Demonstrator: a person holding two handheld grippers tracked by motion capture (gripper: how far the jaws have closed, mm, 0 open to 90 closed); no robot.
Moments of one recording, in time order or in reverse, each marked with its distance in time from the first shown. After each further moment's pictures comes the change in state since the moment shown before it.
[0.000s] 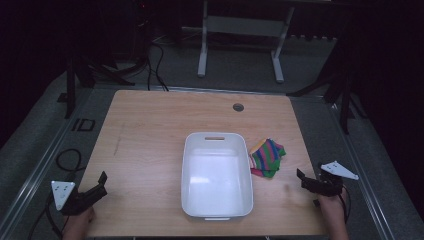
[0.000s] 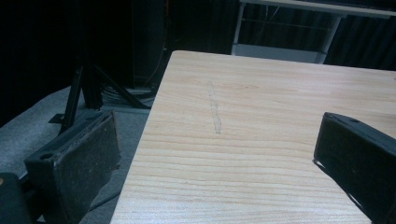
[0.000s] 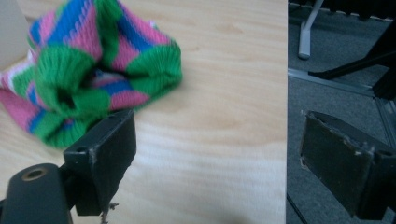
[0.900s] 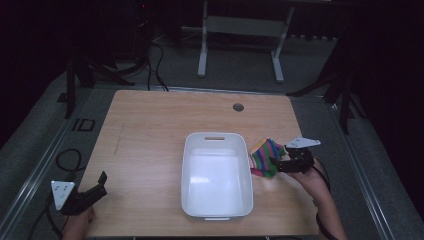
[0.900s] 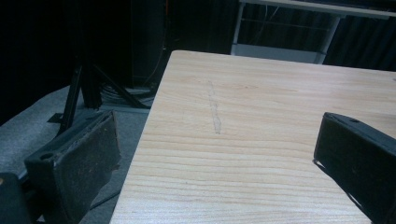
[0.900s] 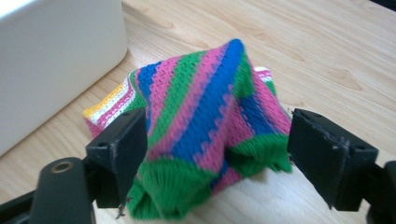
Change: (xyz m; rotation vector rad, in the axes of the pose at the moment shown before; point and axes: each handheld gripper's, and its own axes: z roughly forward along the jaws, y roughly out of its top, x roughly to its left) left arm 0.000 0.000 0.000 0.001 -0.003 -0.003; right arm 0.053 0.081 0.048 0.170 0.229 -0.231
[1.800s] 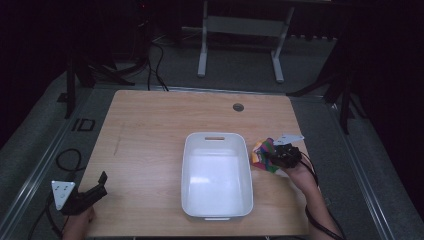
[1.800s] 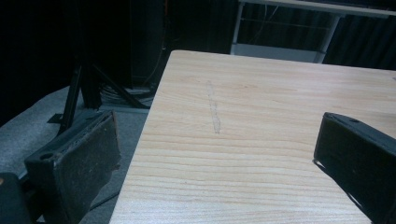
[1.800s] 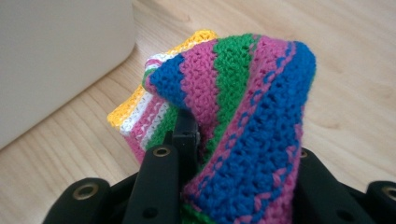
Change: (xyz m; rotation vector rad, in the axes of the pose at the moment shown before) left arm 0.000 0.000 0.000 0.001 -0.002 0.001; right arm 0.007 0.011 0.044 0.066 0.059 -0.080
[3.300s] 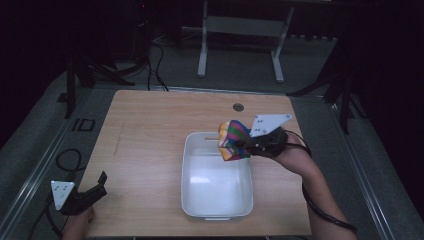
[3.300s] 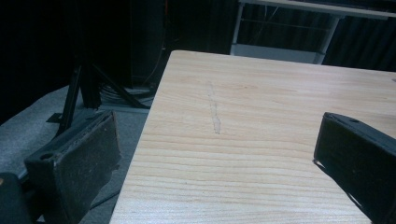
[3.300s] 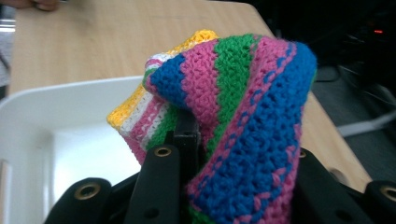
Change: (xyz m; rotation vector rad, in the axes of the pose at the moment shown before) left arm 0.001 0.000 0.000 -0.003 -0.001 -0.004; right arm 0.093 0.143 -0.113 -0.211 0.231 -0.459
